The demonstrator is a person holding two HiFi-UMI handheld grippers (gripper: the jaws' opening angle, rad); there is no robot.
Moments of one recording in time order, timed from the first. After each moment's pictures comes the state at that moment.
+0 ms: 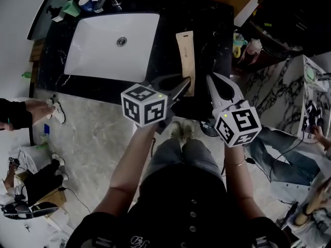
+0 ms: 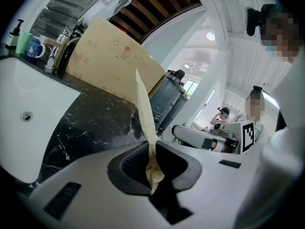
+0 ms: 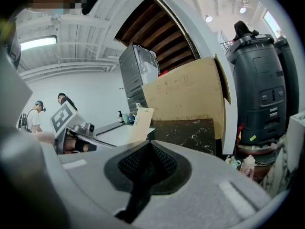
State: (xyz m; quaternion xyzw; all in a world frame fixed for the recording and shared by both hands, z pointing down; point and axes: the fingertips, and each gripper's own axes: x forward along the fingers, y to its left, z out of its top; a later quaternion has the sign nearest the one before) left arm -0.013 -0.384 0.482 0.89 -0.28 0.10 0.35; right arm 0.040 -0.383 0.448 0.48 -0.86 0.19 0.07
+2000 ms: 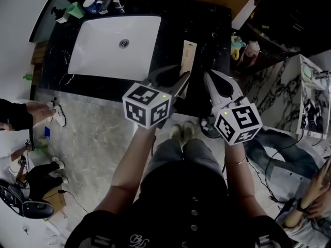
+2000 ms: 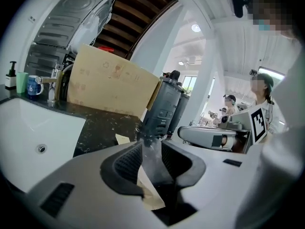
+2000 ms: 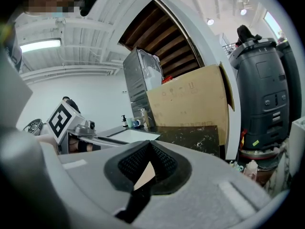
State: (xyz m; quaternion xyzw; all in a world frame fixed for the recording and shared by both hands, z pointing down) left arm -0.026 -0.392 0.450 0.90 -0.33 0.12 0.24; right arm 0.029 -0.375 0.420 0.47 -0.86 0.17 0.05
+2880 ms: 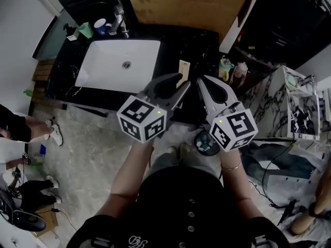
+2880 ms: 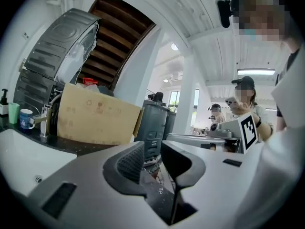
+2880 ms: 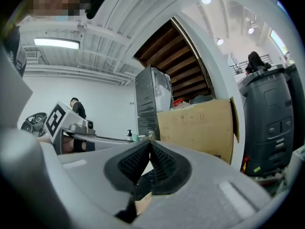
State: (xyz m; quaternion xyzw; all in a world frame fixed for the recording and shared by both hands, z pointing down) left arm -0.021 -0.349 0.339 0.94 -0.31 0.02 0.14; right arm 0.014 -0.341 0.329 0.46 -0.88 0.07 0.01
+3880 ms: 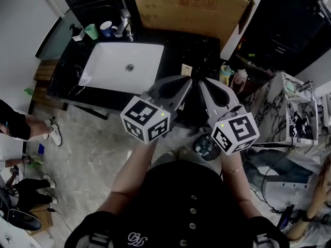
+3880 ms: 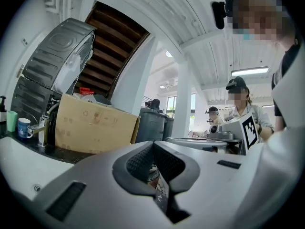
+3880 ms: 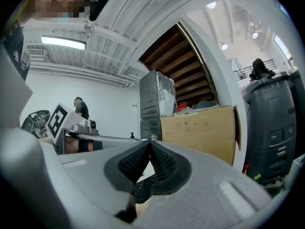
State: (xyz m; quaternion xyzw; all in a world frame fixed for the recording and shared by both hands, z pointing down) left arm -0.020 -0.344 0.308 0.95 -0.30 -0.02 0.10; right arm 0.007 -0.331 0.302 0.45 -0.89 0.03 0.00
